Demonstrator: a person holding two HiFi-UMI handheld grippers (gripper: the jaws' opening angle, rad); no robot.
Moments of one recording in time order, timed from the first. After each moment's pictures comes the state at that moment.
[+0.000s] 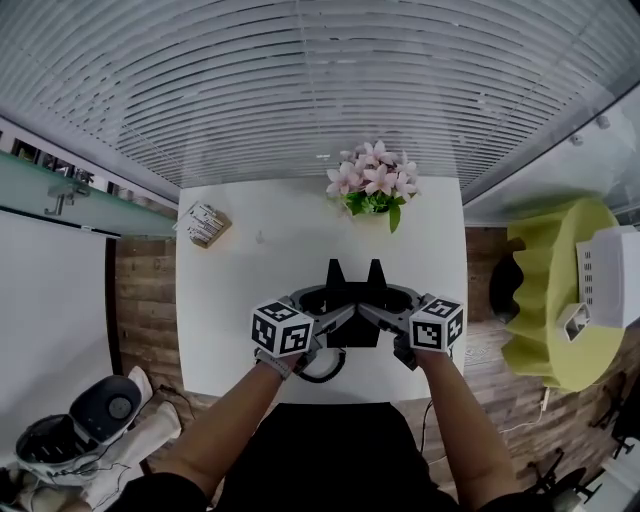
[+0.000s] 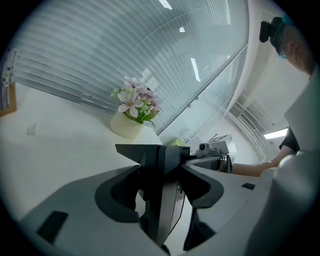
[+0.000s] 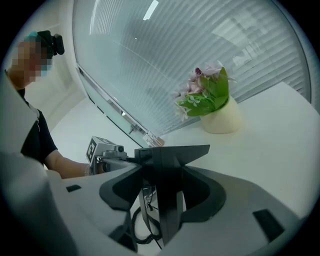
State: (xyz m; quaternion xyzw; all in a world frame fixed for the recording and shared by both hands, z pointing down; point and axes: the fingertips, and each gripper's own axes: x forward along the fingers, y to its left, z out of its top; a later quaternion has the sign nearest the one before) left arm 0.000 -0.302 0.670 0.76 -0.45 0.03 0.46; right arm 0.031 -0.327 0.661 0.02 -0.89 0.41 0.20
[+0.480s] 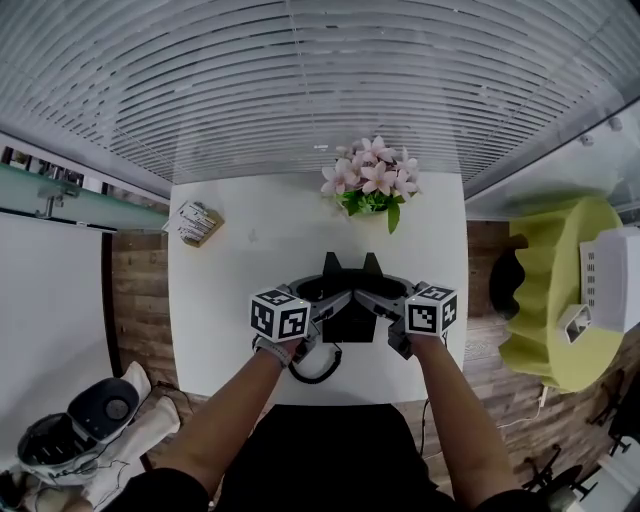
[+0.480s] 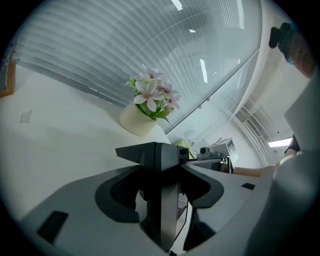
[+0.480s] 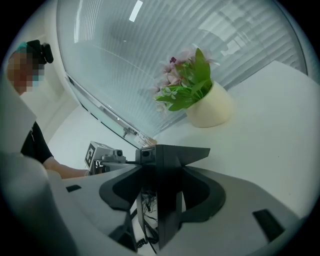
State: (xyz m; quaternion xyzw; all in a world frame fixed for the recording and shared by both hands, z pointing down) left arm -0.012 -0.326 0.707 0.74 -0.45 0.02 0.50; right arm 0.020 -0.352 0.701 0.03 -0.86 0.46 0.20
